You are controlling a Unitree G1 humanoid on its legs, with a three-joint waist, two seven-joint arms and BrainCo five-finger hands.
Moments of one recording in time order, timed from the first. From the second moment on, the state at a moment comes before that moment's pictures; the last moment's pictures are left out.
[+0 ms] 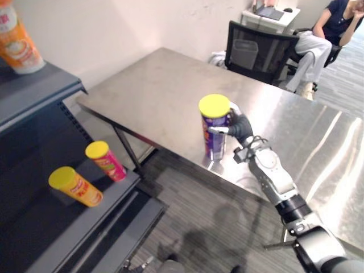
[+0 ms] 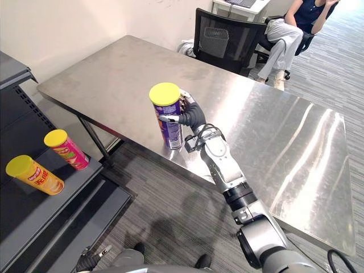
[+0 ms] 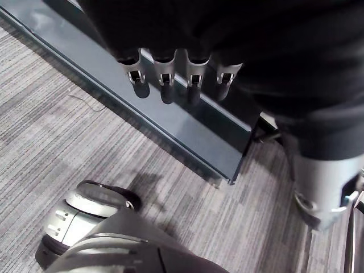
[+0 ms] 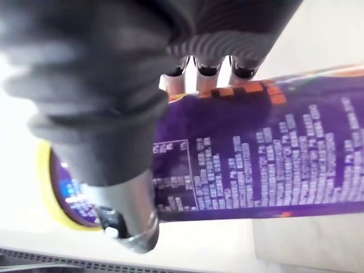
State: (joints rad) left arm 0.23 0.14 0.03 0.94 -0.02 -0.12 0.30; right arm -0.56 -0.27 0.31 0.21 0.44 -0.11 0.05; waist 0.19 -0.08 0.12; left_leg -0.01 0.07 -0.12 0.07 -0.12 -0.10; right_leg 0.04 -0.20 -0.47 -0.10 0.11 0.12
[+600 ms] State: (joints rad) left arm 0.24 0.14 0.03 0.96 -0.02 -0.12 0.32; right arm -0.38 -0.22 0.16 0.13 0.45 -0.22 -0.09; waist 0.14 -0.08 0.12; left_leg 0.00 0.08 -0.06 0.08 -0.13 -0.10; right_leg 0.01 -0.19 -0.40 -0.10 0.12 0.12
